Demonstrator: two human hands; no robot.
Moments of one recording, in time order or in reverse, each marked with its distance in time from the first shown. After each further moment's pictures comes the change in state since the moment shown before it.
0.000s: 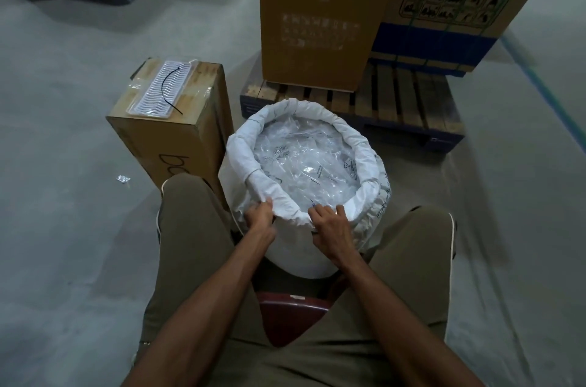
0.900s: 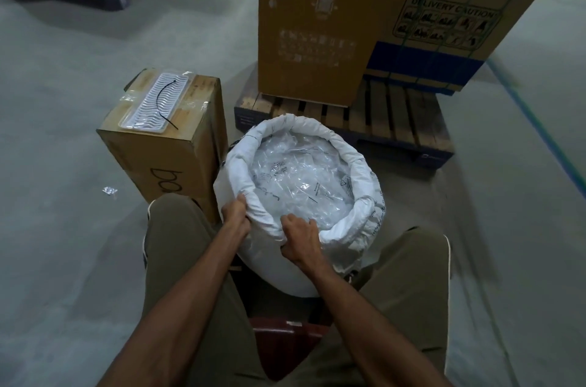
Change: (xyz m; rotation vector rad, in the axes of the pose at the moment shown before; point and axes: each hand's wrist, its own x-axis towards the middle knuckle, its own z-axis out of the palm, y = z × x) left_hand 0.048 0.065 -0.009 0.043 -0.050 0.014; right_hand 0.054 -0.054 0.004 0.068 -0.267 0.103
